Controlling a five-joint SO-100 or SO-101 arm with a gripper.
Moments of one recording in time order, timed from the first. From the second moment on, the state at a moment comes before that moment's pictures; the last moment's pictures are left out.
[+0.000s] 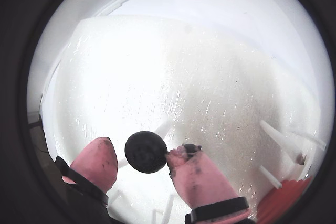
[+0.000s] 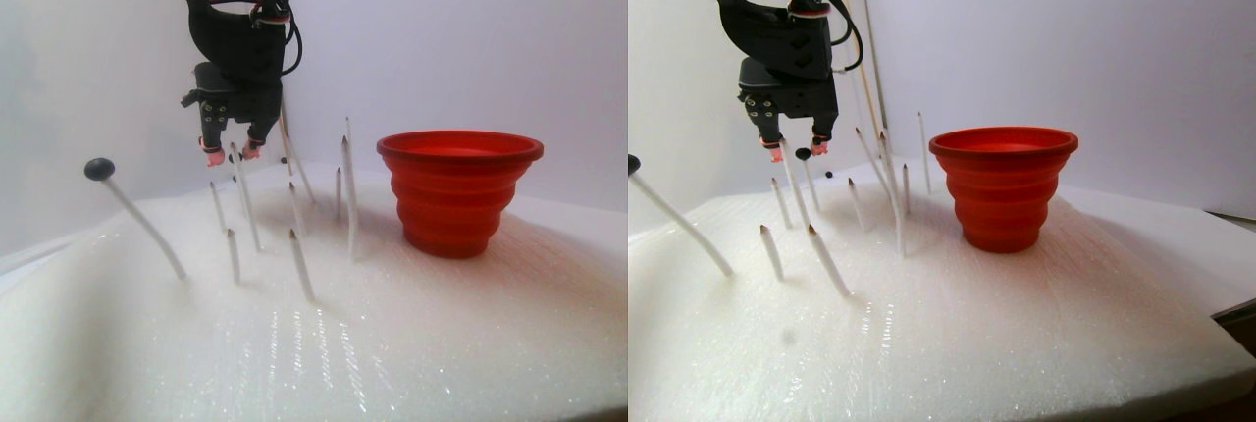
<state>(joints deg) -10.8 75.4 109.9 -13.7 -105.6</state>
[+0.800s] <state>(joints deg) -10.5 72.2 108.9 -16.8 -105.6</state>
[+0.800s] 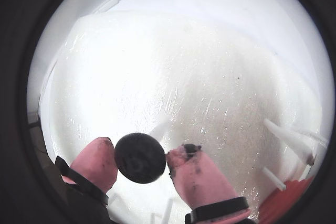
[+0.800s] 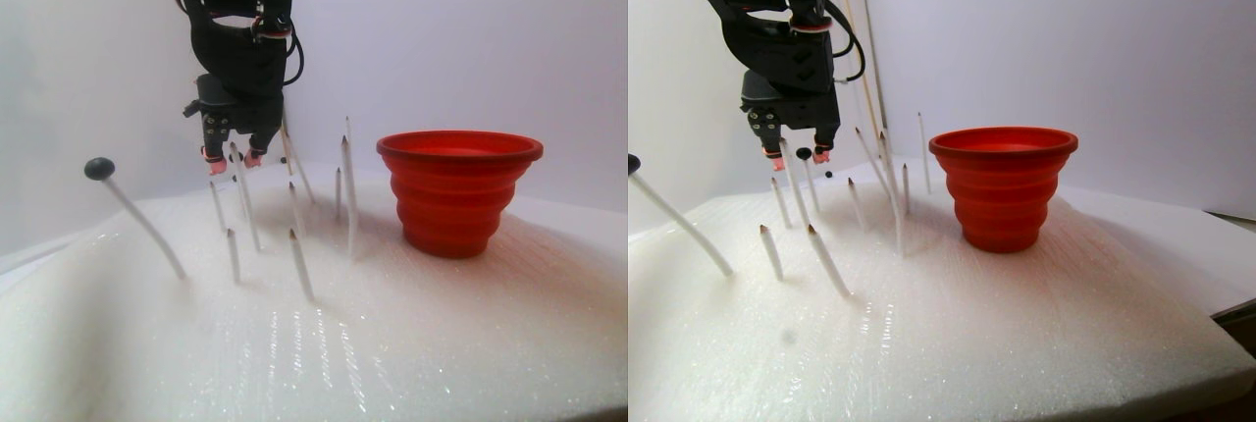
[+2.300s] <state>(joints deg) -10.4 70.8 108.2 -19.0 -104.4</state>
